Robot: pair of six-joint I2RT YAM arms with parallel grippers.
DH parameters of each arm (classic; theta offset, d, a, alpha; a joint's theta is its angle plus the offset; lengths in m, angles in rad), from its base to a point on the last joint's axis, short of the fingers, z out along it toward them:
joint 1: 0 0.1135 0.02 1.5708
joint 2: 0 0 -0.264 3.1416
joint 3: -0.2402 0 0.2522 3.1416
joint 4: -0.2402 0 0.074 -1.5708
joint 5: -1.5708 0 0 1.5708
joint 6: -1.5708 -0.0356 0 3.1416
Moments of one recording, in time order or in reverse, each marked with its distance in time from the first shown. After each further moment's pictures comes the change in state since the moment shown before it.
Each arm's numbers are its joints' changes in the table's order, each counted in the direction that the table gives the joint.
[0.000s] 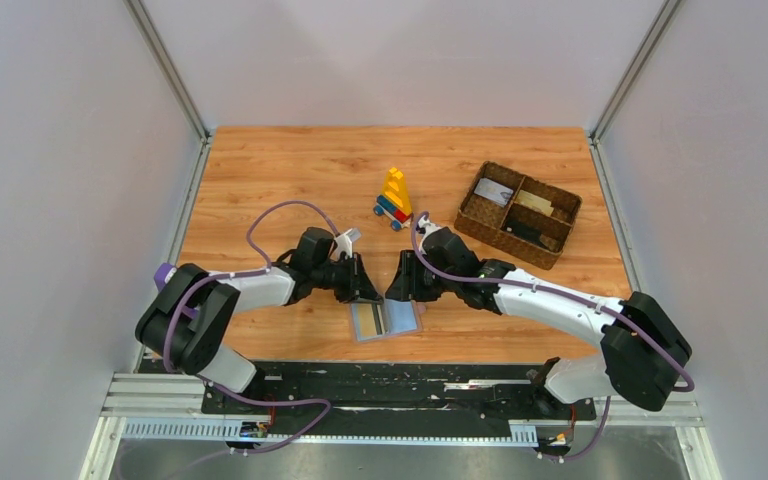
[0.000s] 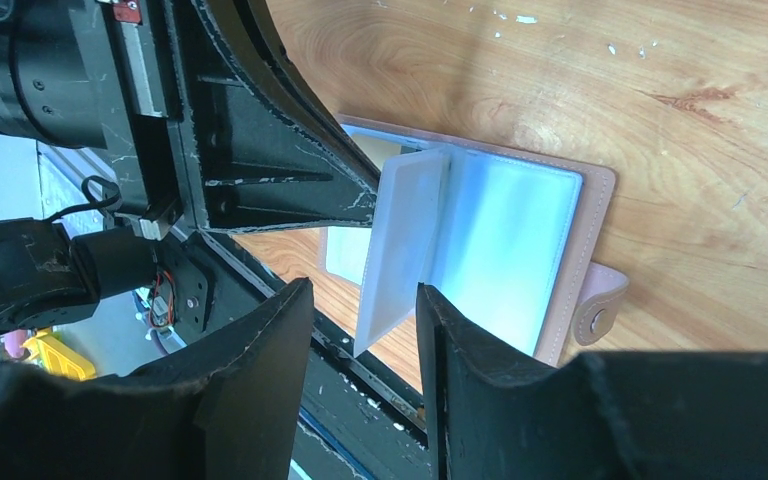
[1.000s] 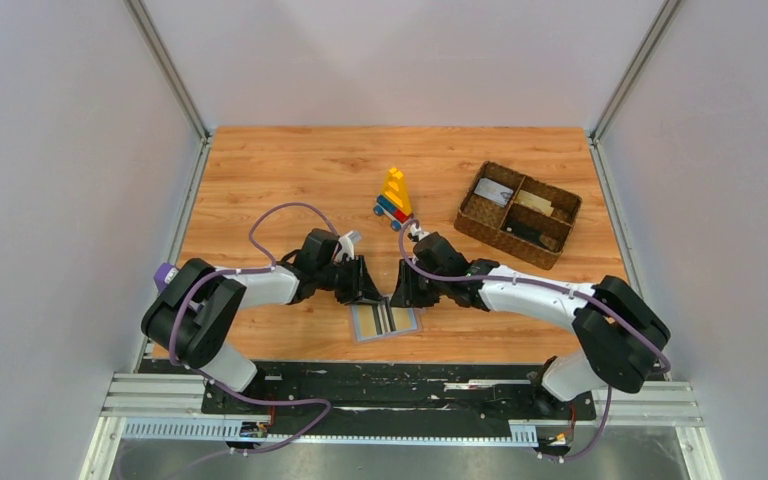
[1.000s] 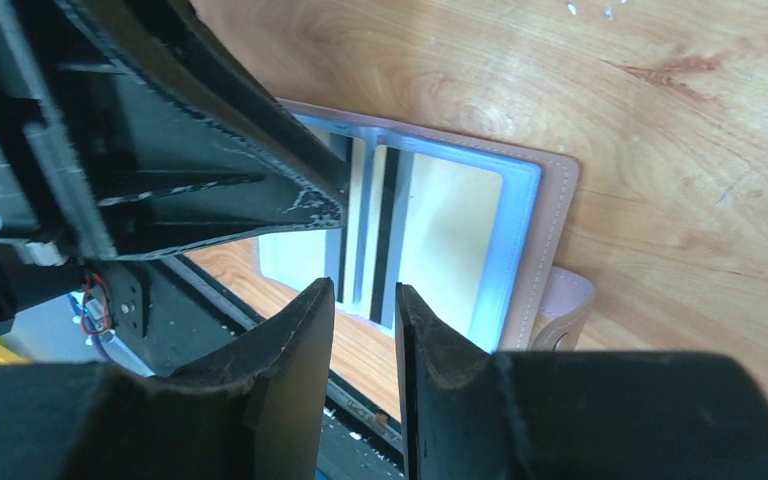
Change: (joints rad) left arm -0.020 -0.043 -0.014 -0.021 0.074 0.006; right arm 0.000 -0.106 0.000 0.000 0.003 0.030
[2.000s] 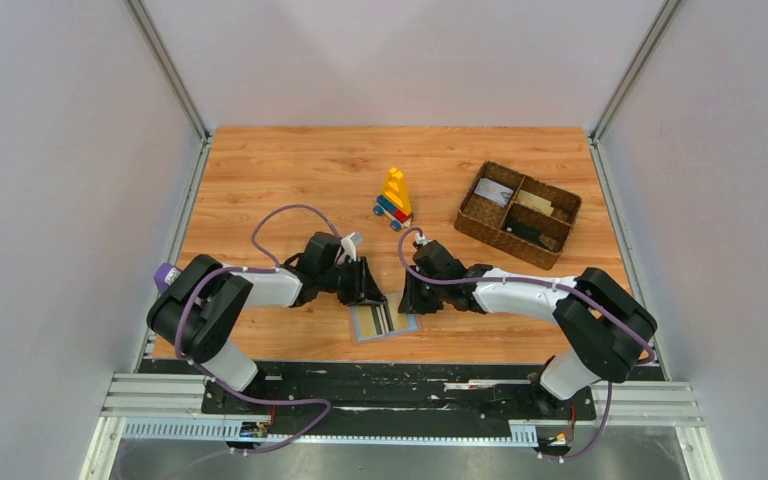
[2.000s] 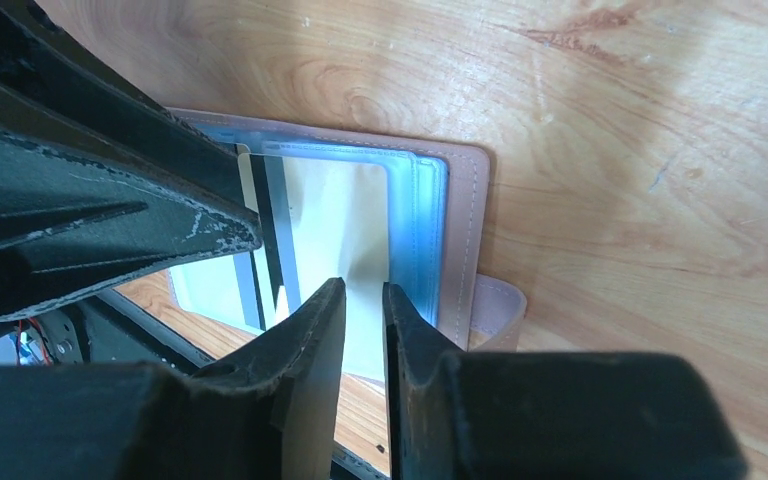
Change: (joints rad) left arm -0.016 -0.035 0.014 0.079 0.031 0.016; right arm -0.007 -0.082 0.055 0.040 -0.054 -0.031
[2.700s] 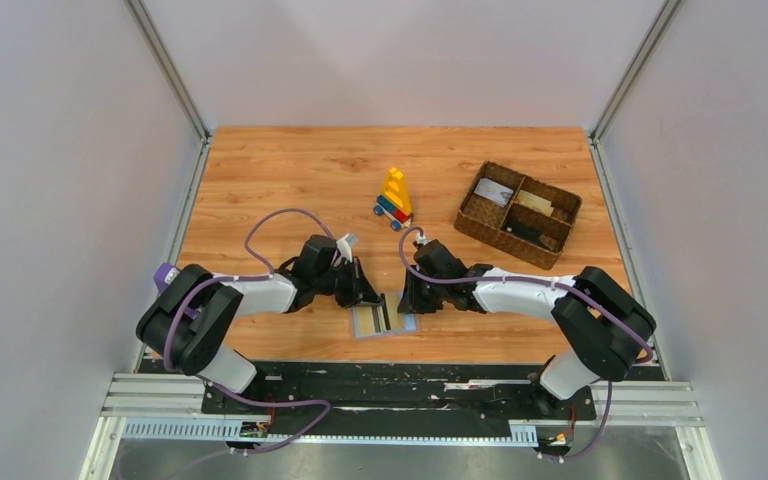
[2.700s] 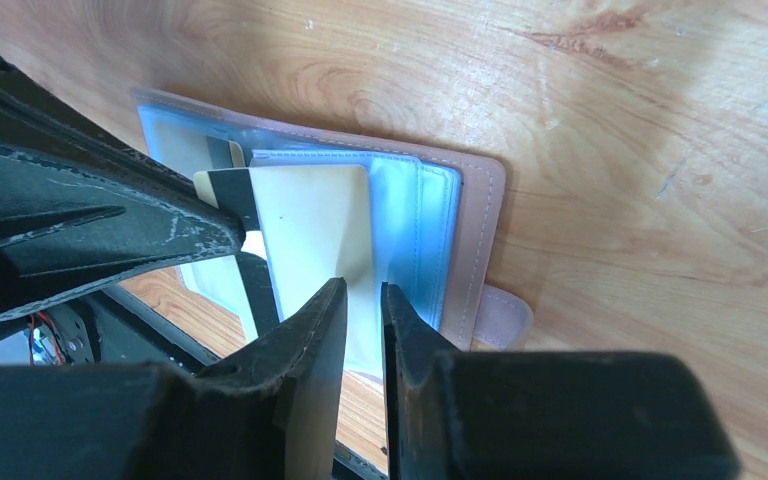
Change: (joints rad) left arm -0.008 0.054 0.050 0.039 0.015 0.081; right arm -0.015 -0.011 0.005 0.025 0.022 -0.009
